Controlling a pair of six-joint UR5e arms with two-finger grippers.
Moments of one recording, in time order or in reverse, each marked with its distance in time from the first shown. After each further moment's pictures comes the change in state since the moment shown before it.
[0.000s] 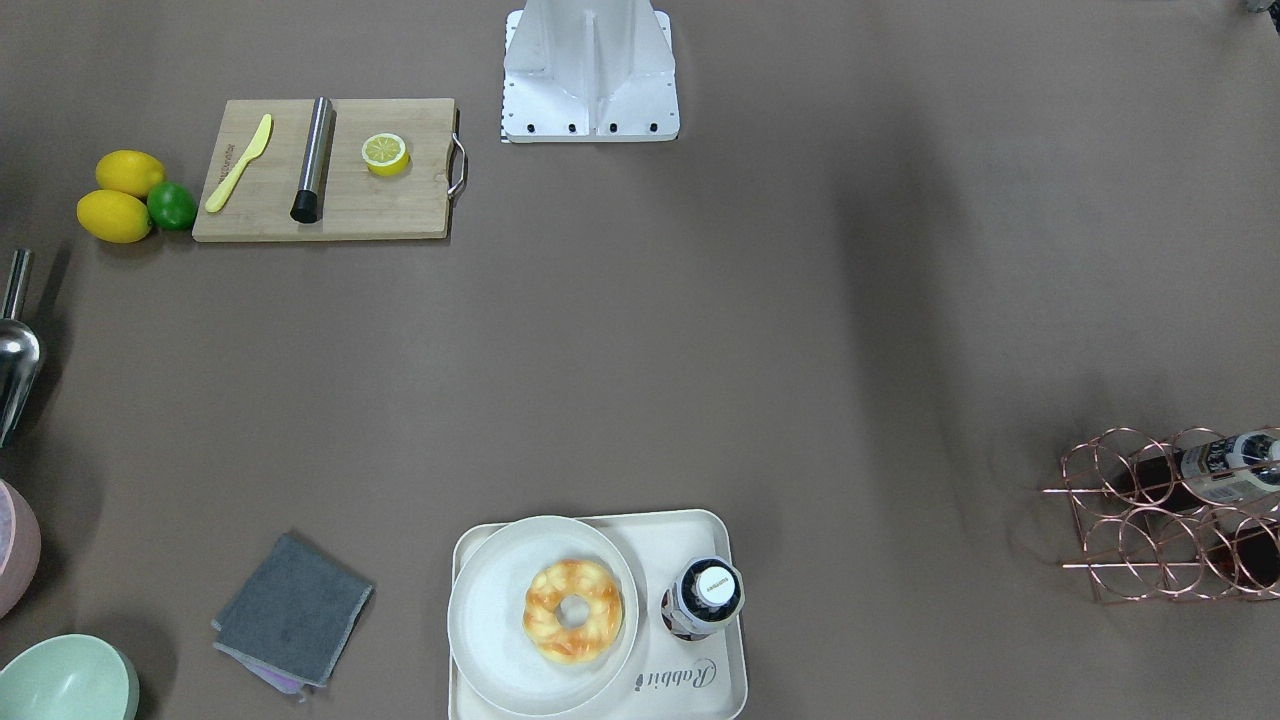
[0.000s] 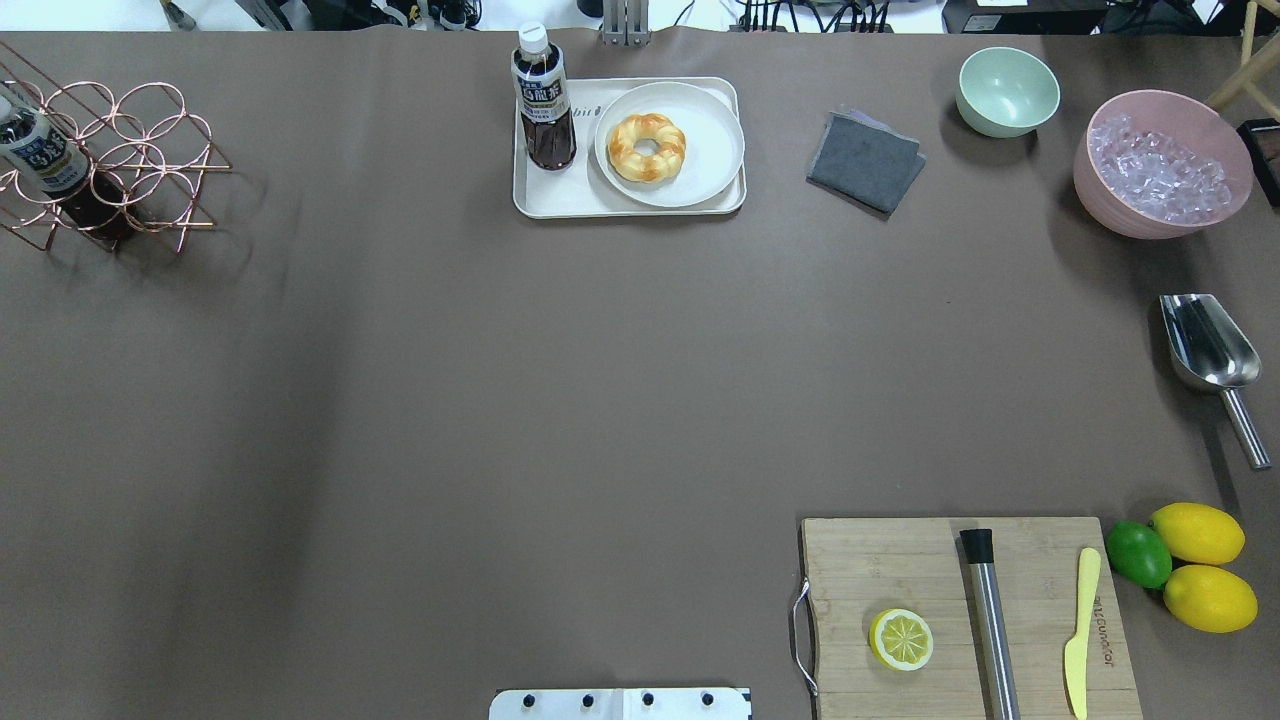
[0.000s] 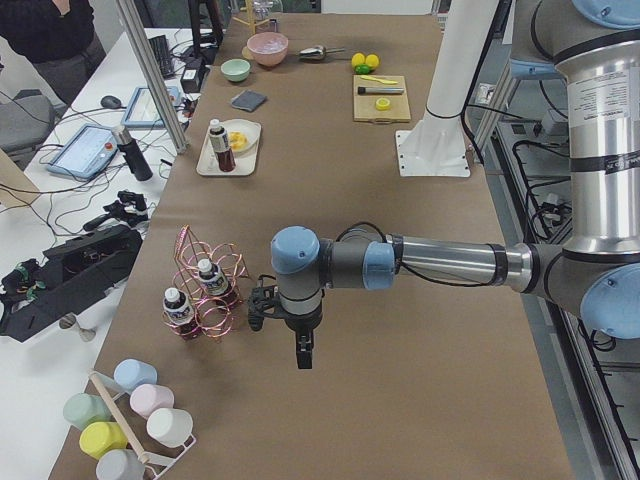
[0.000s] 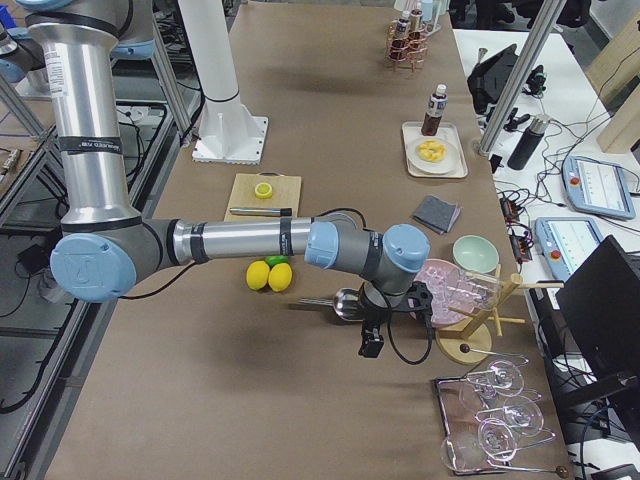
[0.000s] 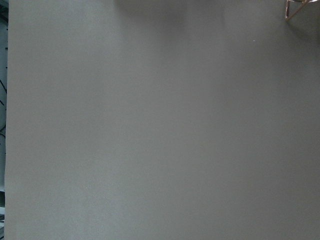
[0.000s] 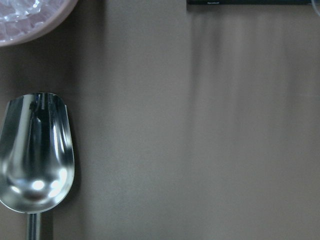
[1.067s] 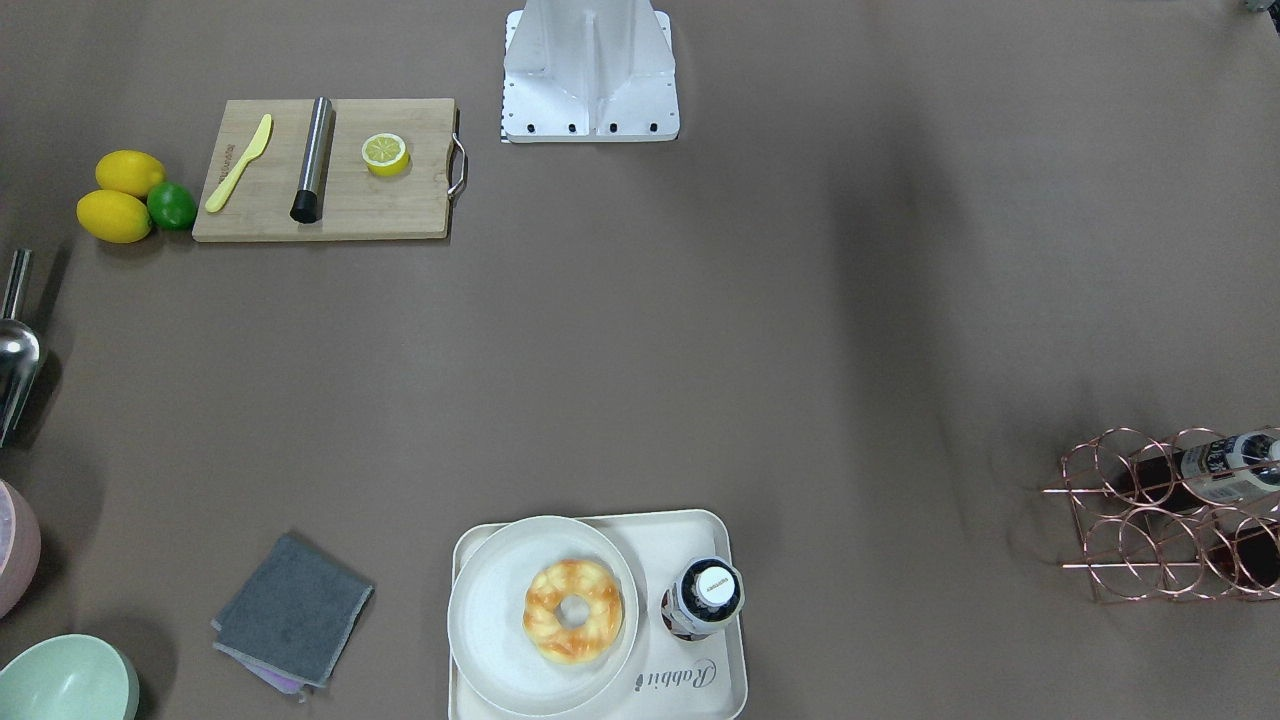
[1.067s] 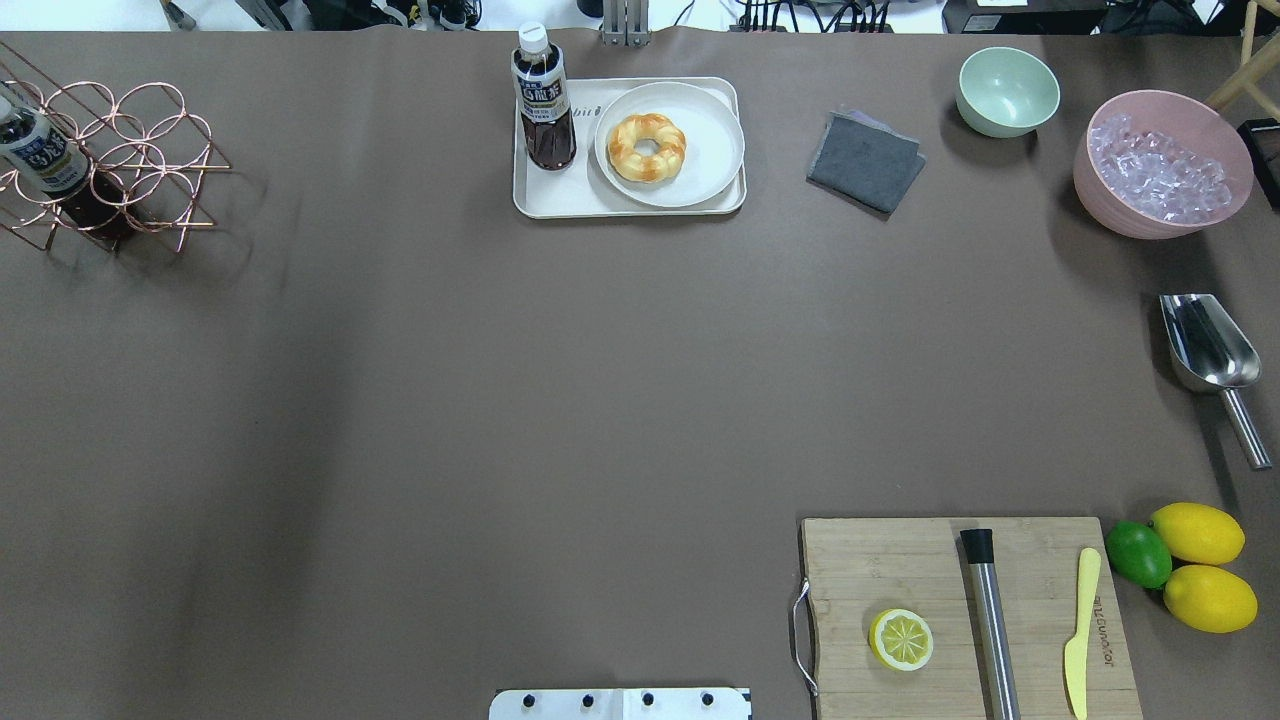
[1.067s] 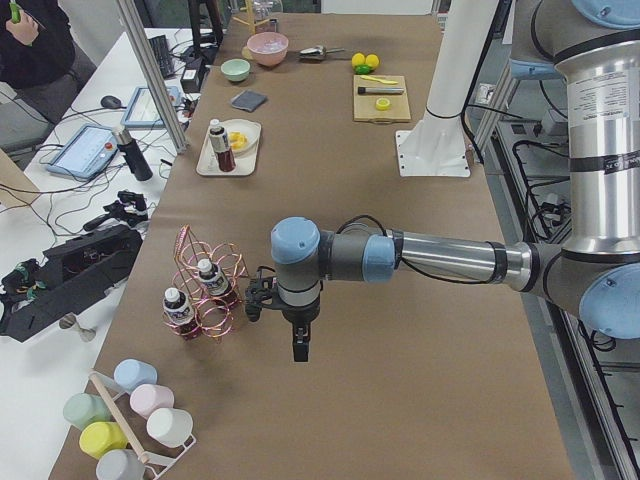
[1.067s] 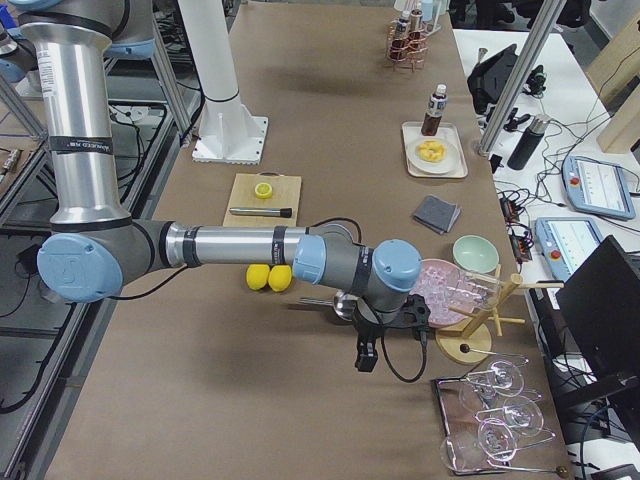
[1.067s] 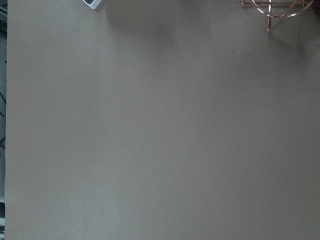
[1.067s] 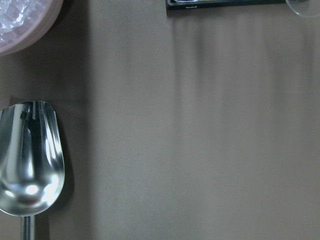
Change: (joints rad) left arm 0.000 -0.004 -0.027 -0.001 0.002 0.003; right arm 0.062 -0.021 -0.024 0.043 0.032 -0.003
